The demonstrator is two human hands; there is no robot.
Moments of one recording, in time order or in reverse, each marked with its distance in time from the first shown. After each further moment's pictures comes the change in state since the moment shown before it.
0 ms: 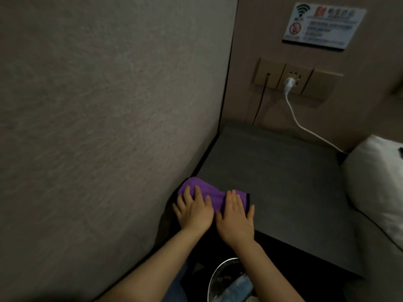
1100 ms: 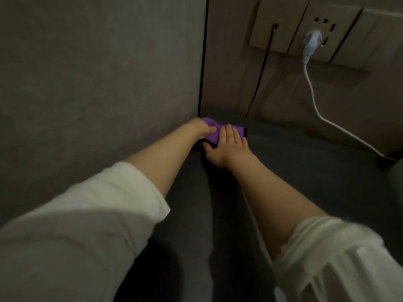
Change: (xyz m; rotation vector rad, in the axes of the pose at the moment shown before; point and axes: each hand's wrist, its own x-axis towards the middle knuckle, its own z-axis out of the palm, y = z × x) left_hand 0.298 0.181 -0.001 -0.125 -0.217 0.216; right_hand 0.302 0.029 -0.074 -0.202 -0.021 -0.020
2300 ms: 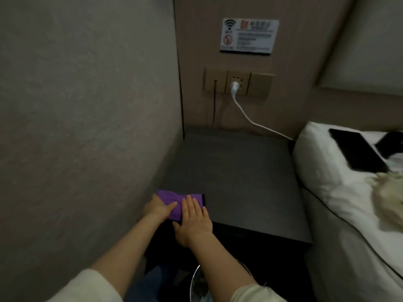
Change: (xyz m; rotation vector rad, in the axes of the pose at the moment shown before) left_hand -0.291 -0.127 0.027 0.026 0.099 -0.240; right_hand -0.312 -0.060 0.062 0.024 -0.182 -0.098
